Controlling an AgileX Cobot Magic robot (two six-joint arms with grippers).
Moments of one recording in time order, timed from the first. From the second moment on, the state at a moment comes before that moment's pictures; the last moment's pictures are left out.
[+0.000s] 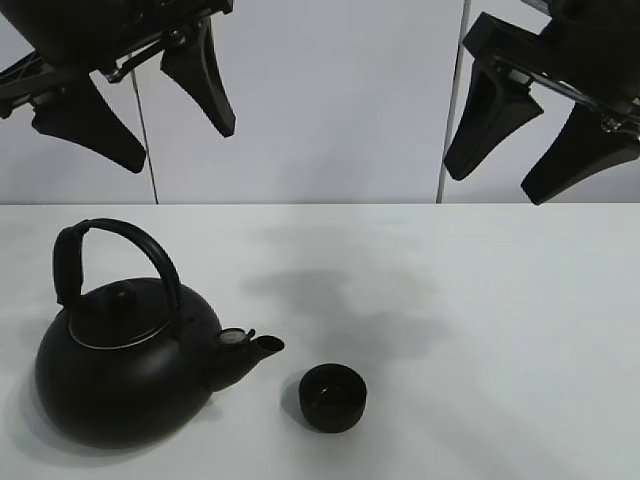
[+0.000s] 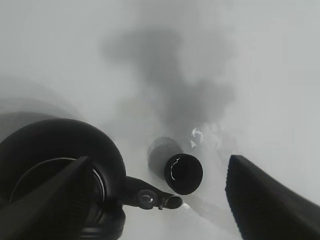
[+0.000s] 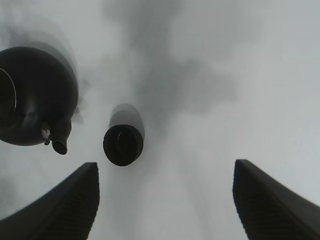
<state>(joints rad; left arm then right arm) -0.49 1.59 -1.24 -0.31 0.78 -0.25 0.18 1.56 -1.17 0.44 0.94 -0.26</state>
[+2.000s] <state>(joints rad) -0.49 1.01 -0.38 -0.24 -0.08 0.37 0.18 1.56 -1.17 0.42 0.94 -0.26</state>
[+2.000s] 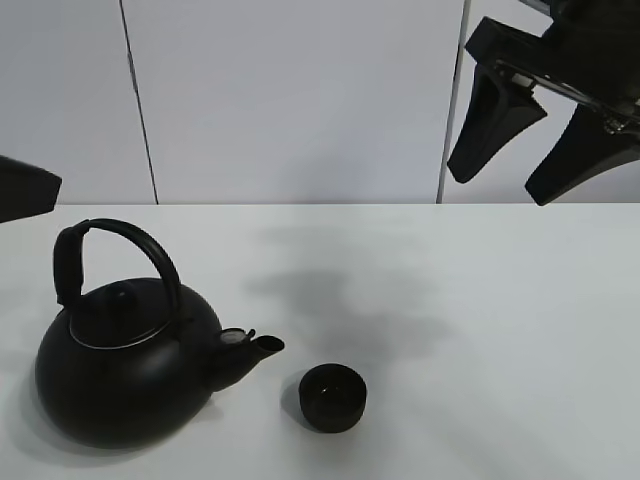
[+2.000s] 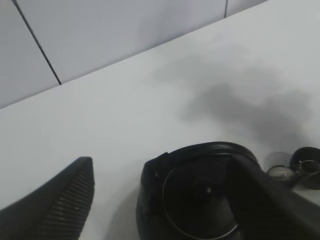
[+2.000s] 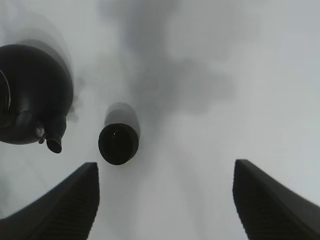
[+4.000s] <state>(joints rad) -0.49 1.60 -0.11 -0.12 -1.13 0.09 0.18 1.56 -1.17 0.43 0.94 -0.26</state>
